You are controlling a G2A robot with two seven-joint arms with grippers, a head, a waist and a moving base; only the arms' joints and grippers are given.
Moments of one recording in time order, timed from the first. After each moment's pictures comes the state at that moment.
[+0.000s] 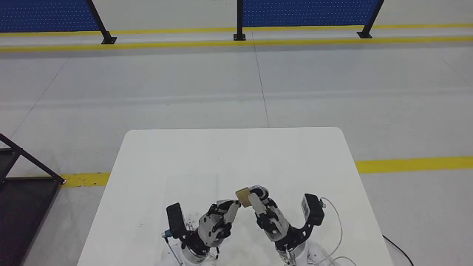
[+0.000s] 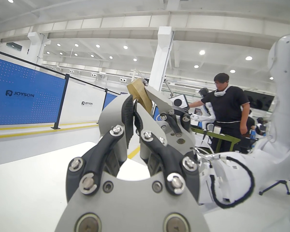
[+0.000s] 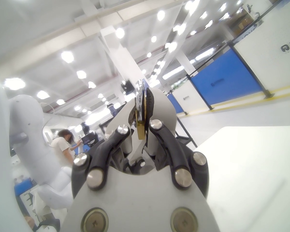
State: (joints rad) left arm 1.76 -1.21 -1.01 -1.57 1.37 -0.61 1.03; right arm -1.76 -1.28 0.99 -1.66 -0.85 -0.89 -0.57
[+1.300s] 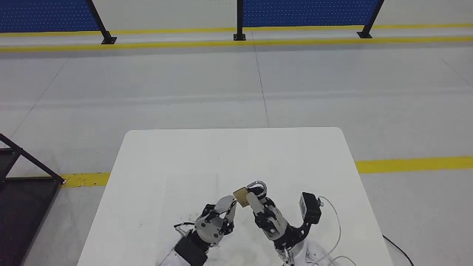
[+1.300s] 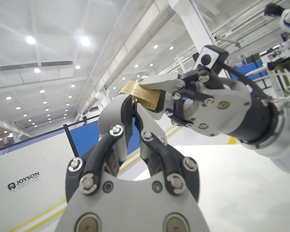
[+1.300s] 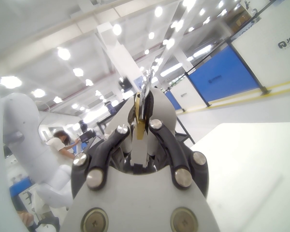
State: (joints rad) left arm 1.74 -1.22 -1.01 -1.54 1.70 0.08 1.19; right arm -1.75 -1.28 0.99 -1.65 -0.84 -0.86 -0.55
